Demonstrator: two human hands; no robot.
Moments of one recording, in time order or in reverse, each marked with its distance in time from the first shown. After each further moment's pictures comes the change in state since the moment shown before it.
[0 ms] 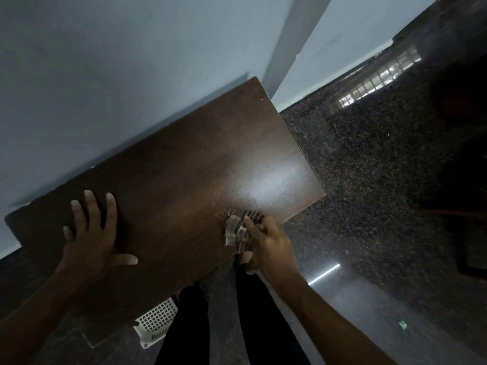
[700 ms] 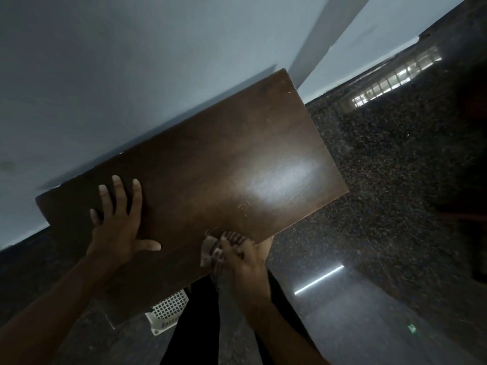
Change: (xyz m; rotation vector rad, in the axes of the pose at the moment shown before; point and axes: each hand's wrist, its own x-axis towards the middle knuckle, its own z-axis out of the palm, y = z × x) left_hand 0.003 -0.004 0.006 0.044 0.065 0.004; right_hand -0.047 -0.064 0.072 -0.058 0.010 -0.192
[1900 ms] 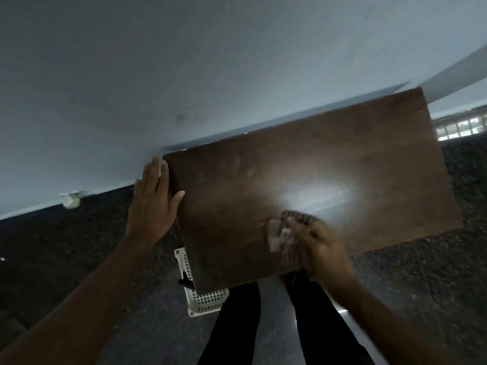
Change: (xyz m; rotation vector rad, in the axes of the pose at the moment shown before) left_hand -0.024 -0.152 0.052 -0.279 0.539 -0.107; right_hand 0.055 -0.027 0.019 -0.128 -0.062 -0.271
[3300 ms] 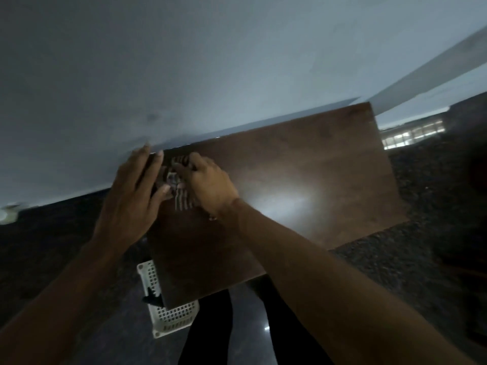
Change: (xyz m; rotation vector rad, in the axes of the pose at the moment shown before) left_hand 0.011 0.033 -0.024 -0.107 0.237 0.337; right_hand 0.188 -0.117 0.020 0.011 -0.079 -0.200
